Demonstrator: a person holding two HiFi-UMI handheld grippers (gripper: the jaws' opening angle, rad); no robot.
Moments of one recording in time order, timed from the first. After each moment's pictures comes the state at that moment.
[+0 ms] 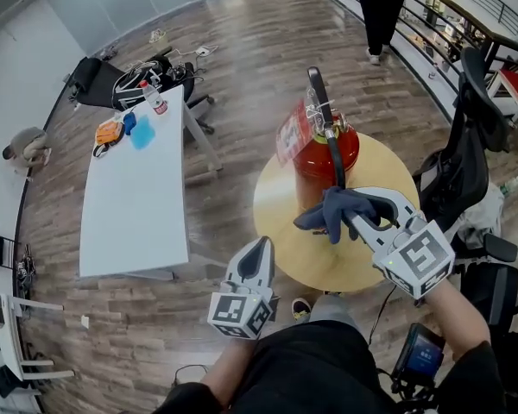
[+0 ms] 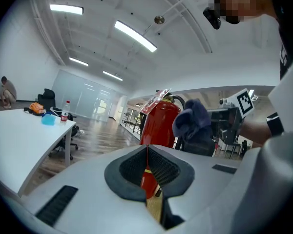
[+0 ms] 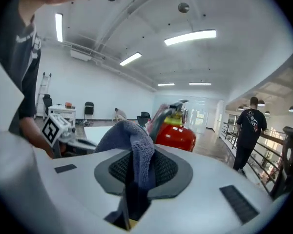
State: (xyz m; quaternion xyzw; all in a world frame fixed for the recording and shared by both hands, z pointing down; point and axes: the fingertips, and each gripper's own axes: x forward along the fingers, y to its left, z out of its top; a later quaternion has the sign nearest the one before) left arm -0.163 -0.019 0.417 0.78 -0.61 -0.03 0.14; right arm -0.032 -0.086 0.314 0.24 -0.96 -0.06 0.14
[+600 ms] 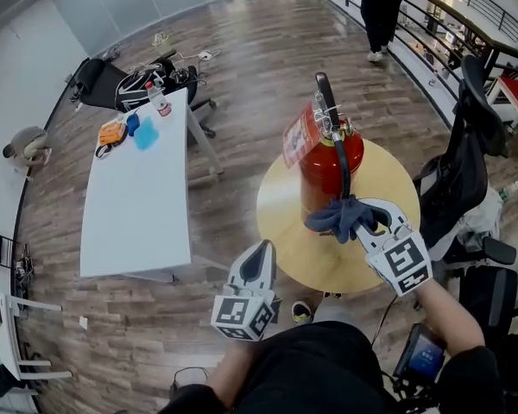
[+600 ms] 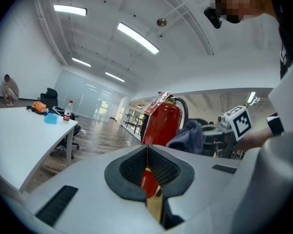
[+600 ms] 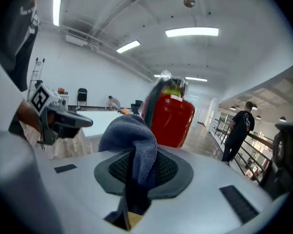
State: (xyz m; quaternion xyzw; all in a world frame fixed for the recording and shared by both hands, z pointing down) left arm -0.173 -0.007 0.416 0.77 -0.62 -0.04 0.15; right arm -0.020 -0.093 0.381 0.29 -0.93 -0.07 0.20
